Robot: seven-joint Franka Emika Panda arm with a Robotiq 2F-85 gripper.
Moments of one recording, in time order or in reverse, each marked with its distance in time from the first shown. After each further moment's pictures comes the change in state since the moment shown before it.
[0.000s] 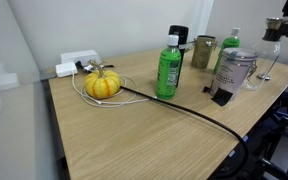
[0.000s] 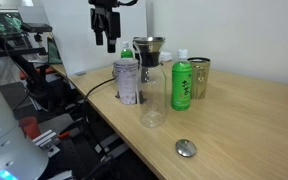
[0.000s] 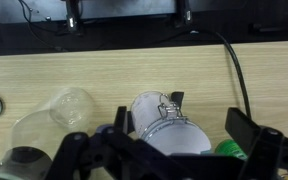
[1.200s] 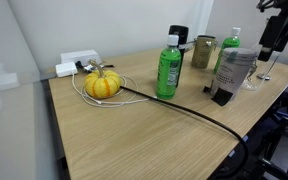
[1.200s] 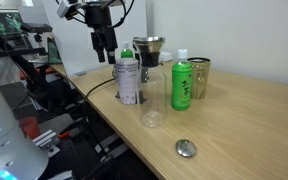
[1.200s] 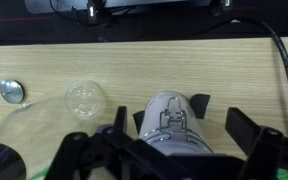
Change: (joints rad) arm 0.038 0.075 0.202 -0.077 -0.139 0.174 0.253
